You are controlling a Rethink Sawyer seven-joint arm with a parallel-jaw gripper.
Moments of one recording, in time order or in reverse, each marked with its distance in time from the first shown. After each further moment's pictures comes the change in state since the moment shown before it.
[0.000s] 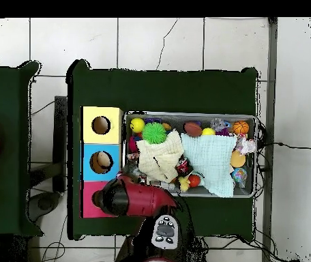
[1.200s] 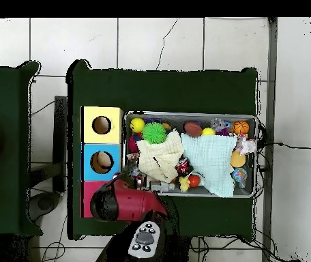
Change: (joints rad) arm 0.095 0.022 -0.077 -0.013 0.023 -0.048 0.000
